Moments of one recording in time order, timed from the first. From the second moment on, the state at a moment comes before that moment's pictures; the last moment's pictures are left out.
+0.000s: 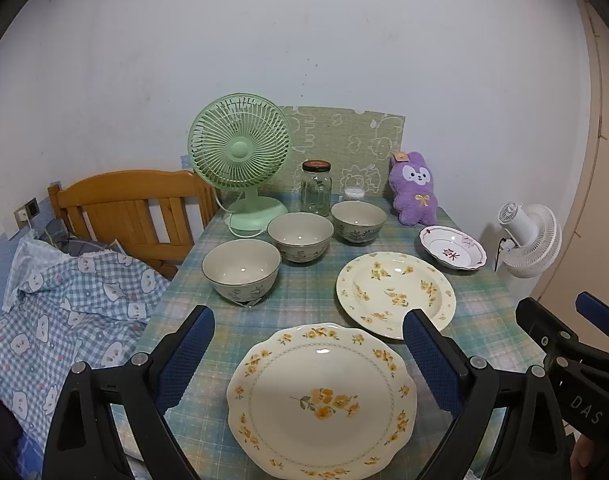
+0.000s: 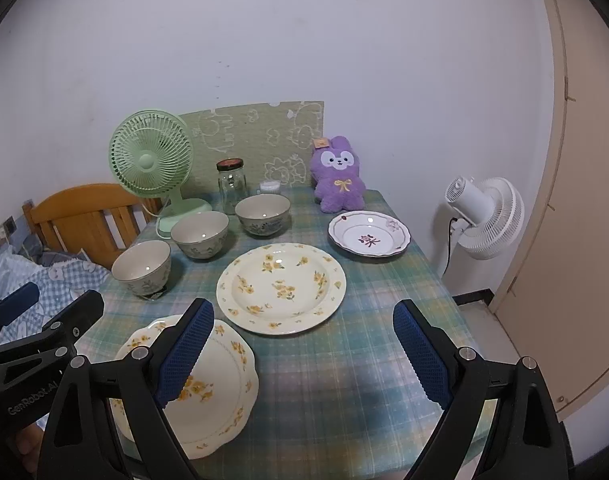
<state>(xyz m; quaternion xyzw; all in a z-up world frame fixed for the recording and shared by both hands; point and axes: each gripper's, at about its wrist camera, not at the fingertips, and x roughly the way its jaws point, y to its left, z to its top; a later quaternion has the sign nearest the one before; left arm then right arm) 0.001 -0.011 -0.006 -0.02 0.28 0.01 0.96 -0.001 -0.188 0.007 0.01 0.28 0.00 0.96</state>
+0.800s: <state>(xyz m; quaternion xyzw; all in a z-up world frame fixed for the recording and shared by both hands) 0.001 -0.016 -0.007 -0.01 0.28 0.01 0.96 -0.005 -0.183 0.006 0.01 0.29 0.00 0.96</state>
